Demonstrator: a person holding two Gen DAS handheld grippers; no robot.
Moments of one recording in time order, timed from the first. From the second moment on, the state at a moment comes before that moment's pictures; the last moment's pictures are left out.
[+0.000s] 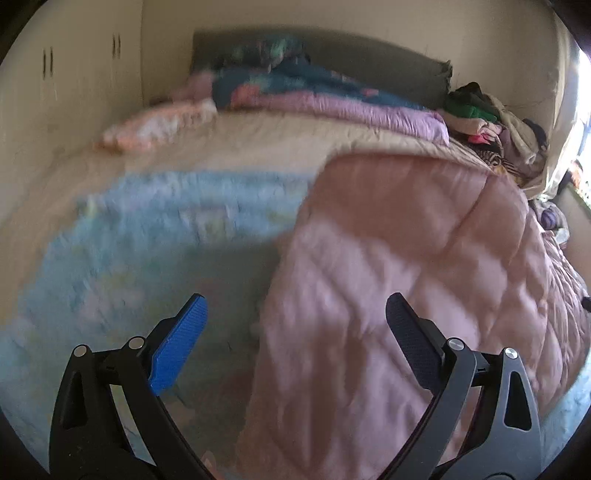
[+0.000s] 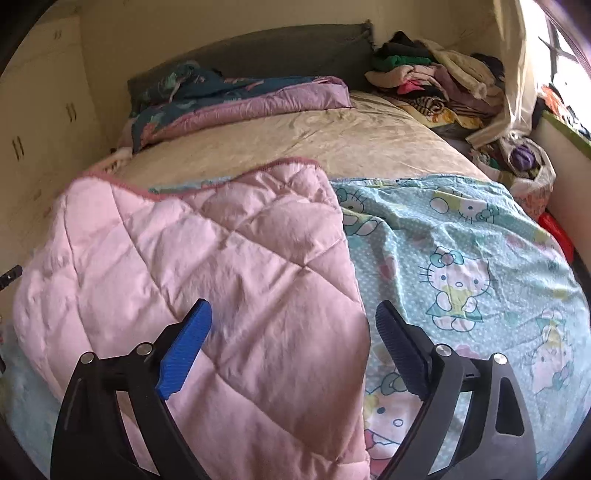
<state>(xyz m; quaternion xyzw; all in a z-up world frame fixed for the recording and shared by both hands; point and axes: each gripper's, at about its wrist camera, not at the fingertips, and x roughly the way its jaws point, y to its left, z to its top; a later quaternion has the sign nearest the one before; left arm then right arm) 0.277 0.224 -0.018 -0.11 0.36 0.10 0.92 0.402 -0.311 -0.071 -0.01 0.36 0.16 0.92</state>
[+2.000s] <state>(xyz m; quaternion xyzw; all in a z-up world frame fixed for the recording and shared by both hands) 0.231 0.229 -0.073 -0.38 0.39 0.09 0.84 0.356 -0.333 -0.121 0.27 0.44 0.12 0.85</state>
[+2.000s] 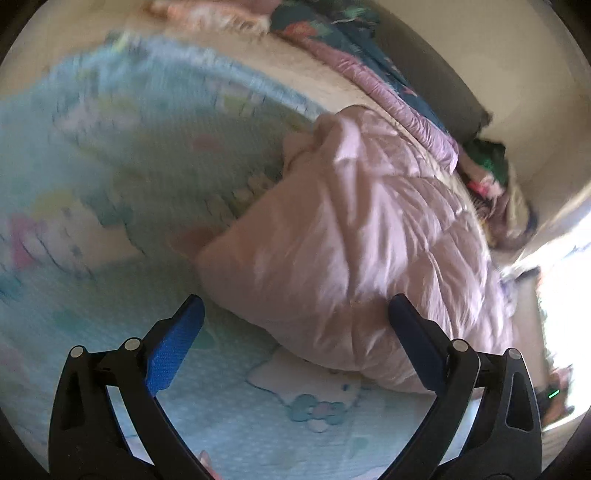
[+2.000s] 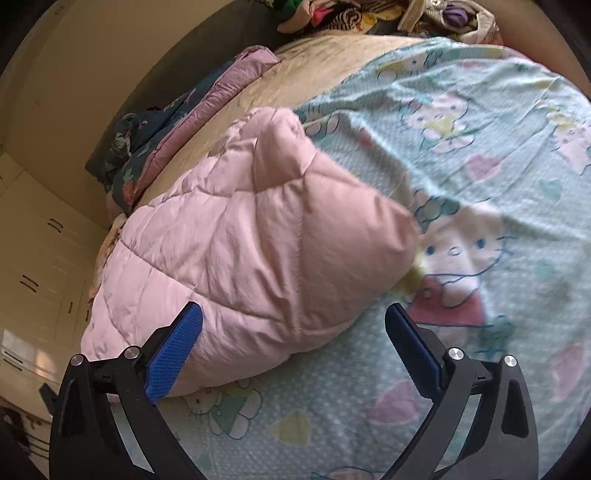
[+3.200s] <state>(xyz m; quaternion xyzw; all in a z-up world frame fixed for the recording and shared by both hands) 0.297 0.180 -0.020 -0.28 0.32 0.08 0.90 0.376 -0.275 -0.070 0.15 0.32 0.20 0.91</state>
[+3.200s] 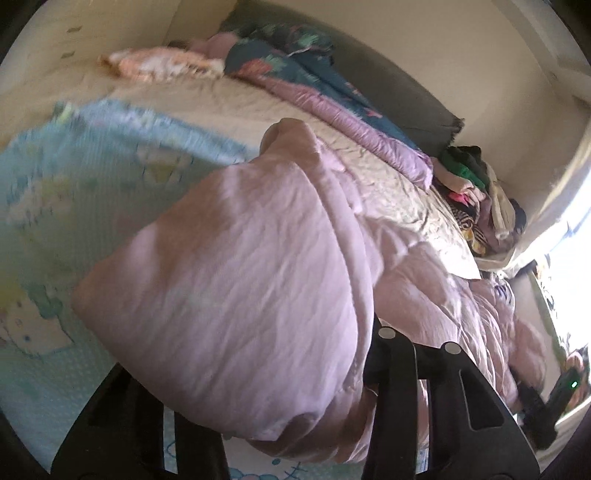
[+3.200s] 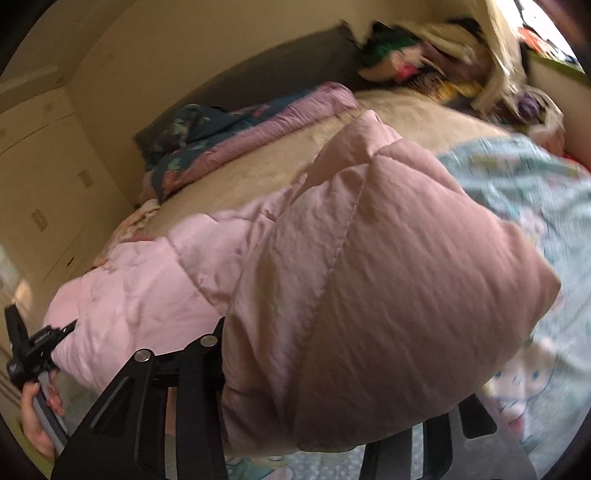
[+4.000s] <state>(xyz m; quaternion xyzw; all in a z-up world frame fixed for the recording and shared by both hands) 0.191 0.165 0.026 -0.22 0.30 0.04 0.92 0.249 -0.293 -0.010 0.09 0.29 0.24 0.92</state>
